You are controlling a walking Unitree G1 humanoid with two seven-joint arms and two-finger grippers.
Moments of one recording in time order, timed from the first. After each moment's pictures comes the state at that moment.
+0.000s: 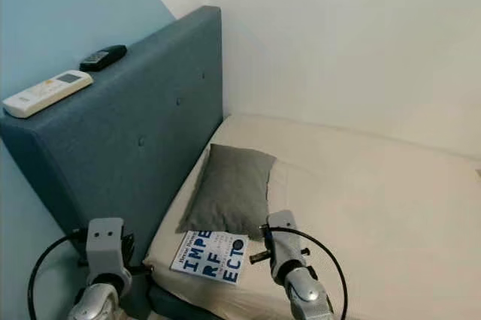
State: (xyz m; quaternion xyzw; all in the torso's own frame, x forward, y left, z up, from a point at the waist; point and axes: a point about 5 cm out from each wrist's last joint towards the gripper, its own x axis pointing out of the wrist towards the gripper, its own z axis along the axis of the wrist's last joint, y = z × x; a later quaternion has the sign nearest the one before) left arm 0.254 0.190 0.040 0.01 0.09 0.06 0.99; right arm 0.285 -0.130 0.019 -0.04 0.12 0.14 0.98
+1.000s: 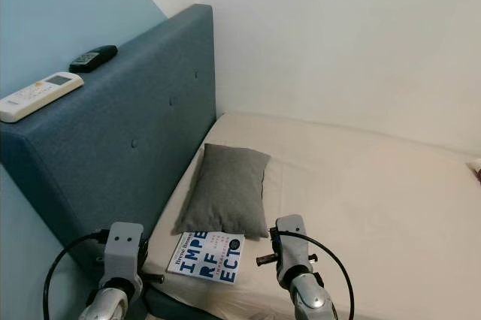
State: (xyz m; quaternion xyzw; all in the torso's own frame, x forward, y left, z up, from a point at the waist) left arm 0.253 0.179 0.033 0.06 0.09 0.03 0.99; right arm 0.281 -0.136 0.016 -0.02 0.12 0.11 0.99
